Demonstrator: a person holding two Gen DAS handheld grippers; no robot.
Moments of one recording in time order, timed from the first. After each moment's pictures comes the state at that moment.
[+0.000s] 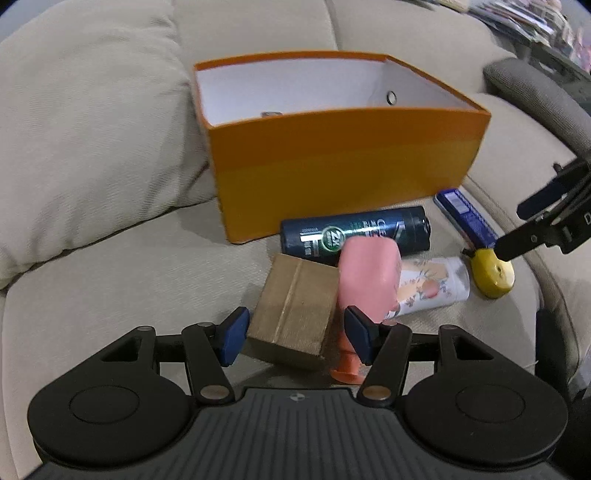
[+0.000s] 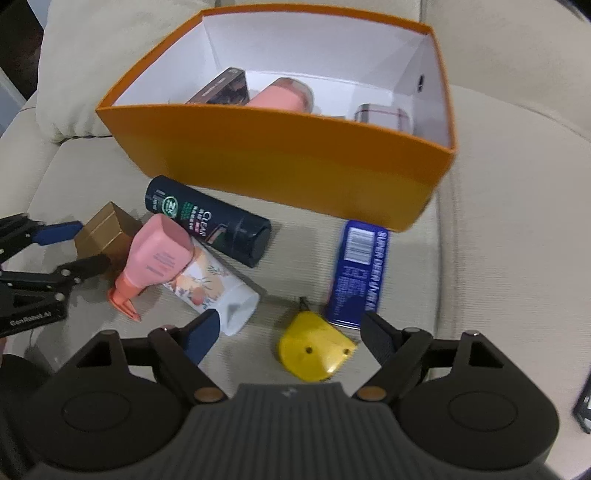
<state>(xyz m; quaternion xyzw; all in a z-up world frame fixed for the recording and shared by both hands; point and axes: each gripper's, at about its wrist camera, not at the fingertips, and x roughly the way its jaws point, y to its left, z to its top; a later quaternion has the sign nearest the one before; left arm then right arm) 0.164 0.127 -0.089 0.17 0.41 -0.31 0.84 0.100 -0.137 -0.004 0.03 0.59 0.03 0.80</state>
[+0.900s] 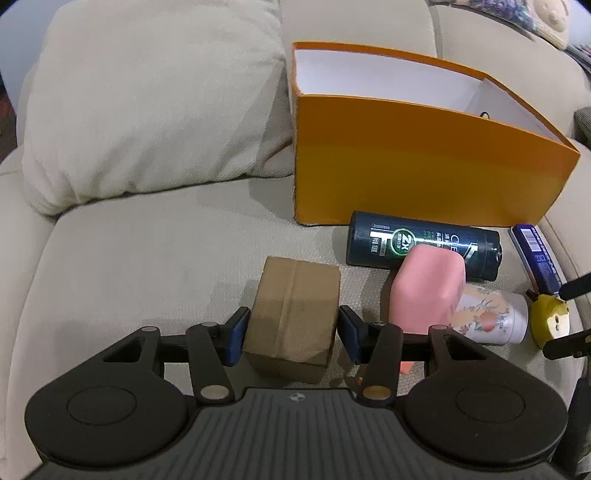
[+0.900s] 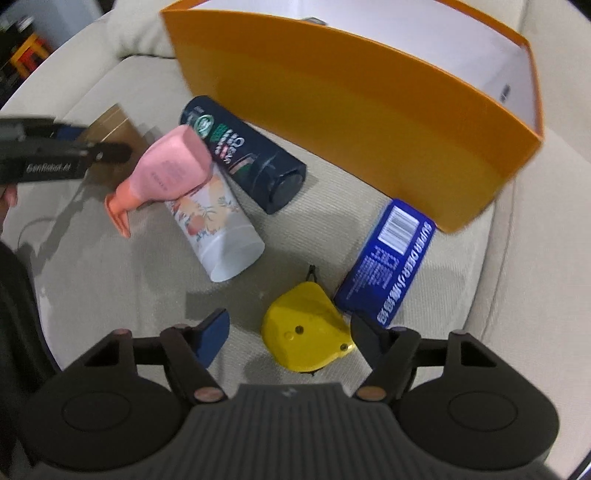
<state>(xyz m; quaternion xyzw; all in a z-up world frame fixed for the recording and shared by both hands) 0.167 0.132 -0.103 0.10 0.43 -0.17 0.88 0.082 -0.146 -0.045 -0.08 0.58 0.18 0.79</state>
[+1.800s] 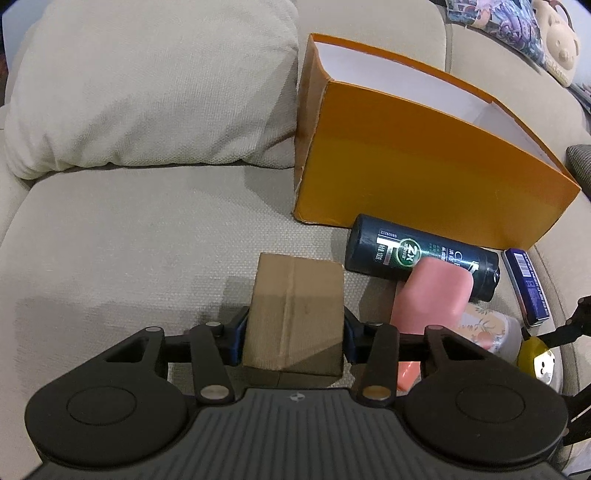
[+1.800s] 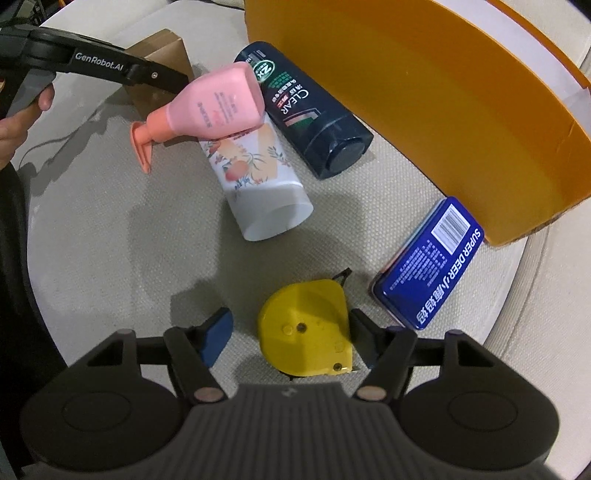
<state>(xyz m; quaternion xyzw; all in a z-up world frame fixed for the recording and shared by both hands) 0.182 0.149 -0.119 0.02 0.45 -0.19 0.87 0.063 -0.119 -0.070 -0.16 0.59 0.21 0.76</state>
